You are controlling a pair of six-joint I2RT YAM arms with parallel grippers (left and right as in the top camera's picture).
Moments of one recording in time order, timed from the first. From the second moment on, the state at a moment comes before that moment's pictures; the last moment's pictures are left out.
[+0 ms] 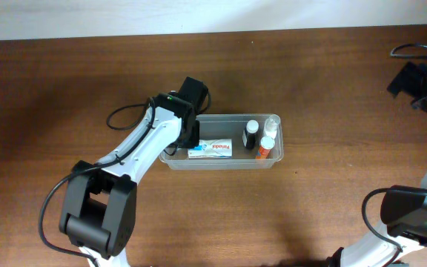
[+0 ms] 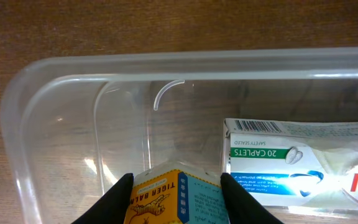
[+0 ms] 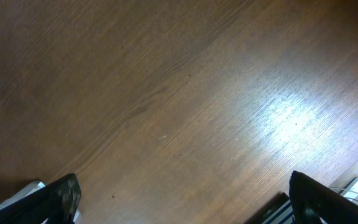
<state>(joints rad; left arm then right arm) -0.45 1.92 1.44 -0.95 -0.20 -0.39 -0.37 1.89 2.23 -1.69 0.16 0.39</state>
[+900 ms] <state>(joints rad) -0.45 2.00 1.44 -0.91 -0.15 -0.40 -0.37 1.89 2.23 -1.69 0.16 0.39</state>
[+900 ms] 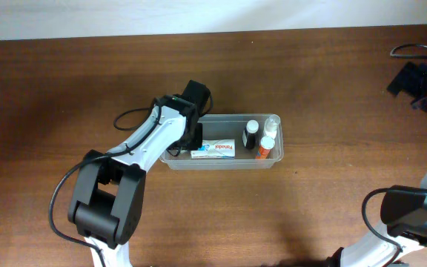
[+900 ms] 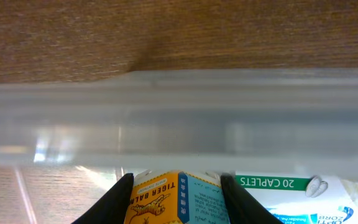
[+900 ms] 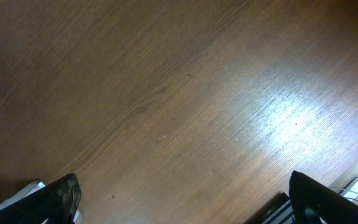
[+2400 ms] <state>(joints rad) -0.45 1.99 1.81 -1.21 -0.13 -0.36 -0.37 1.89 2.23 -1.69 0.16 0.39</state>
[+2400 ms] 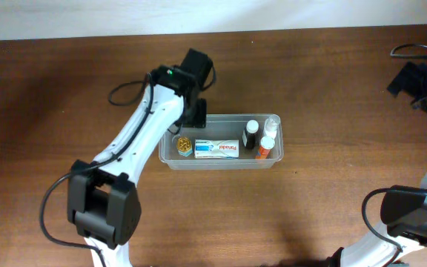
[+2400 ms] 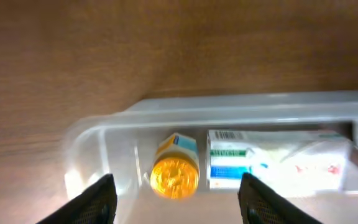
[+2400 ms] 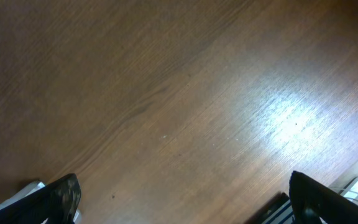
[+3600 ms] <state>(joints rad) -0.44 1.31 1.56 -1.22 -0.30 -0.33 -0.37 1.89 2.23 -1.69 0.16 0.39</state>
